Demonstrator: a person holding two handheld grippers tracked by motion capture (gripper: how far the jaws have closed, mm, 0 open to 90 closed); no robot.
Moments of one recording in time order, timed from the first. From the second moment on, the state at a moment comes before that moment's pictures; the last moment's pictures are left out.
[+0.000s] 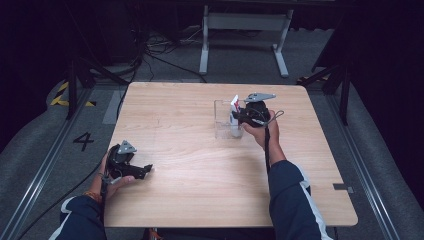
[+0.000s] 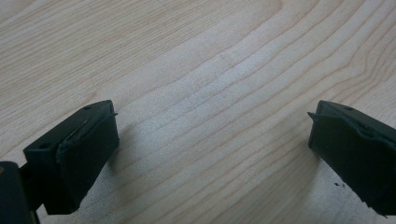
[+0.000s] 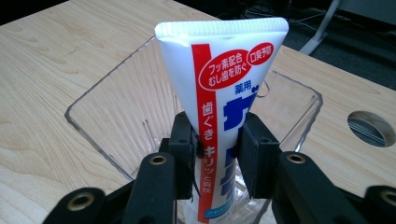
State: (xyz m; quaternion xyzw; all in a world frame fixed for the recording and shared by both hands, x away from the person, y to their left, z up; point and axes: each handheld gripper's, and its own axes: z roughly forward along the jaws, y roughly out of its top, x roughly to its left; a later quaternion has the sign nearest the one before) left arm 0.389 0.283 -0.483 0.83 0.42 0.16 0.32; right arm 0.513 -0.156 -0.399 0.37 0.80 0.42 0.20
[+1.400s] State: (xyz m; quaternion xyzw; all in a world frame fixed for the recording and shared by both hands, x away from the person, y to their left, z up) left arm 0.388 0.284 -0.483 0.83 0.42 0.16 0.32; right arm 0.486 -0.169 -0.388 0.38 0.80 0.42 0.22
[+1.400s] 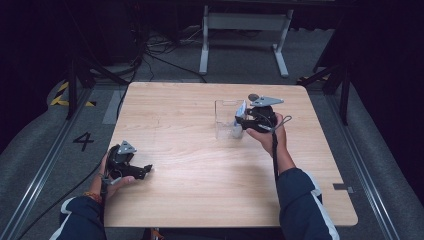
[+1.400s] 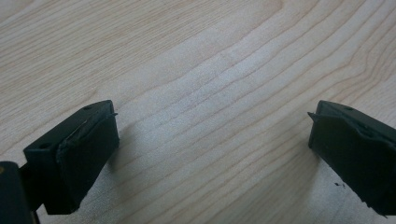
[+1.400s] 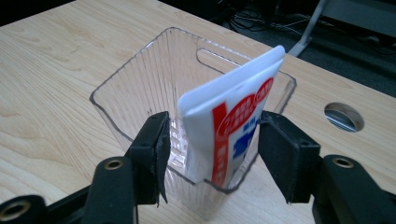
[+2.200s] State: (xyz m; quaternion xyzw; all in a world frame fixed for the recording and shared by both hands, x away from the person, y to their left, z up) left arm 0.387 0.283 -0.483 0.83 0.43 0.16 0.32; right arm 0.456 -0.177 -0.381 0.32 0.83 0.38 0.25
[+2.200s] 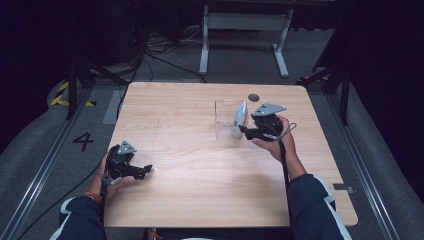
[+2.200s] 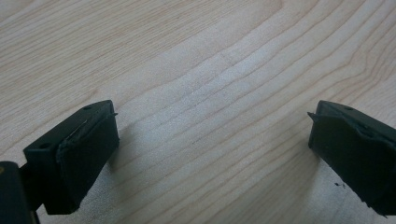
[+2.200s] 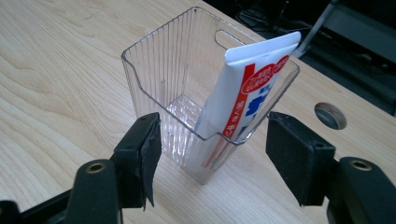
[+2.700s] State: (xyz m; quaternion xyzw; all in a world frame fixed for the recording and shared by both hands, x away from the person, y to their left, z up) left arm 0.387 0.283 -0.483 0.83 0.43 0.16 0.32; right arm 0.441 -0.193 -0.385 0.30 0.84 0.37 0.26
